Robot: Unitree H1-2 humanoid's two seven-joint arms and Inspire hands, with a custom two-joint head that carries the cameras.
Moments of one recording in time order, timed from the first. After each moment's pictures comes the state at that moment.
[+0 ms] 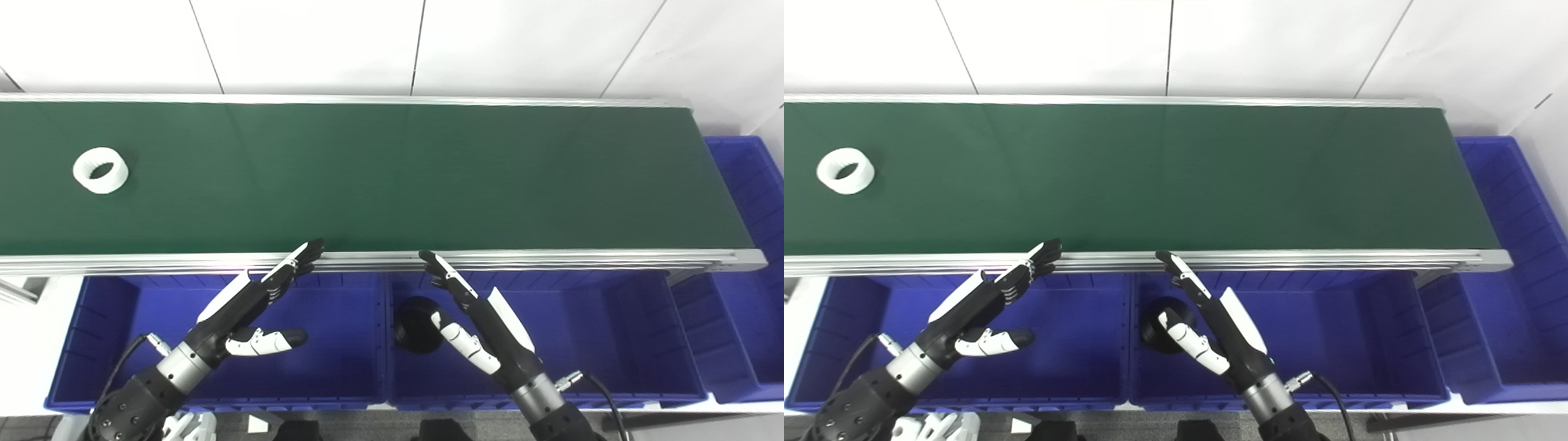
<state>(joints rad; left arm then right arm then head) 0.20 0.33 -0.19 0.06 -0.06 -0.45 -0.49 0.32 -0.18 0.29 -0.15 -0.25 -0.26 0.18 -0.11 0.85</state>
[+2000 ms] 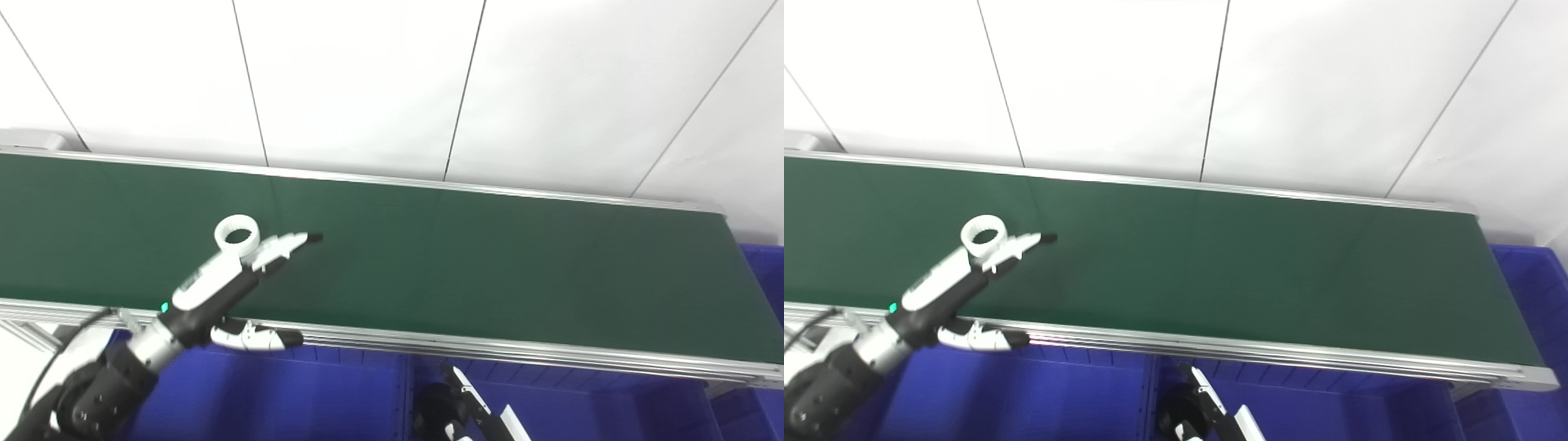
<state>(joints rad) -0.04 0.57 -0.17 -0.10 0.36 -0.45 -0.12 0.28 -0.21 0.36 0.10 -0.27 -0.41 0.06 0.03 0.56</state>
